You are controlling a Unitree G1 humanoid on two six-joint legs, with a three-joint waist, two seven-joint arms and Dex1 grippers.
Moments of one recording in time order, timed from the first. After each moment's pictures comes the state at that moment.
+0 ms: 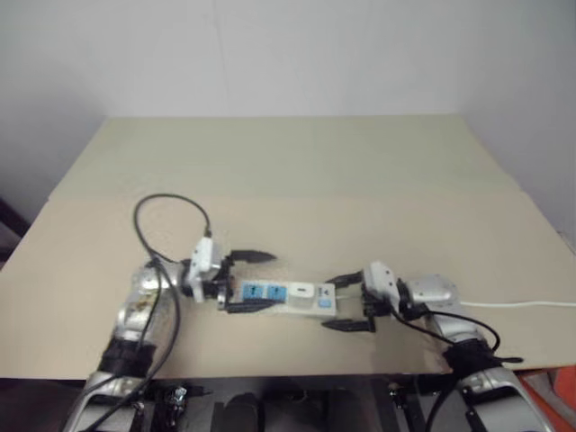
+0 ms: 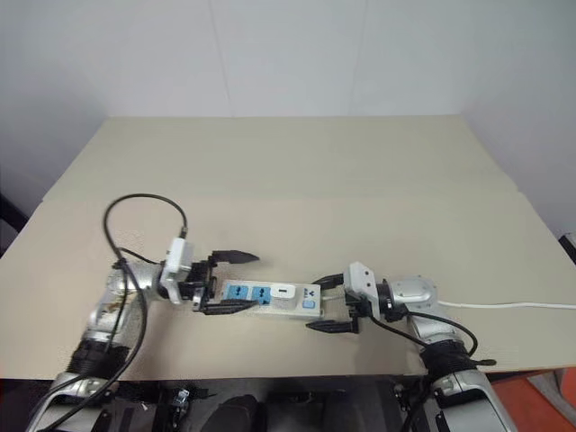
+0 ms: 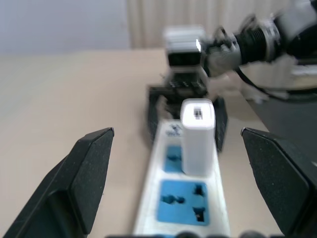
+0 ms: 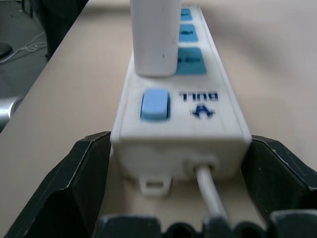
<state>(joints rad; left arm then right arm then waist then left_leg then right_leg) -0.32 0.52 0.00 0.06 -0.49 0.04 -1.37 -0.36 -0.53 0.17 0.38 0.28 -0.23 1.42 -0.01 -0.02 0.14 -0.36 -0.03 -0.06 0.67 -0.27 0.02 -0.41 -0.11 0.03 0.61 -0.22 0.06</state>
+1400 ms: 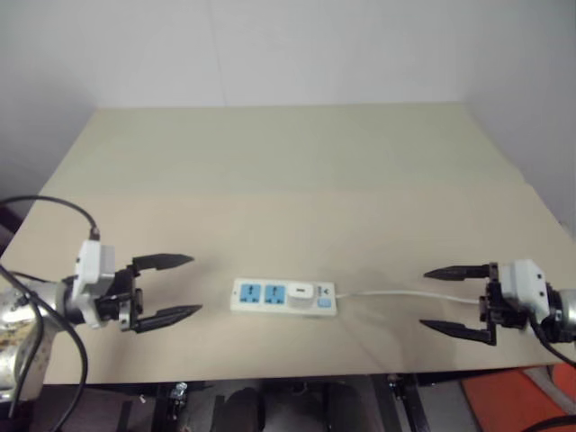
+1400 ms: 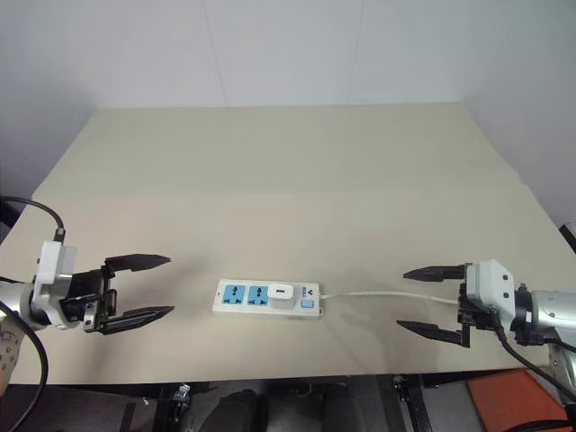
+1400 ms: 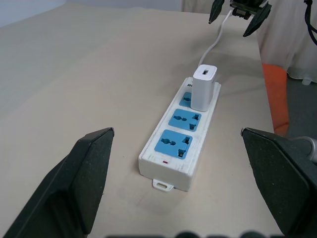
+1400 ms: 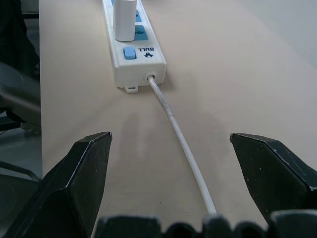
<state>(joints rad) 0.05 0.85 0.36 -0.23 -0.67 0.22 -1.34 0.06 -0.93 -0.30 -0.07 0.51 -0.08 1.38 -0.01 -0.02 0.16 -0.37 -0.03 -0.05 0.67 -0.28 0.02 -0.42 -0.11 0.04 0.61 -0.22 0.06</state>
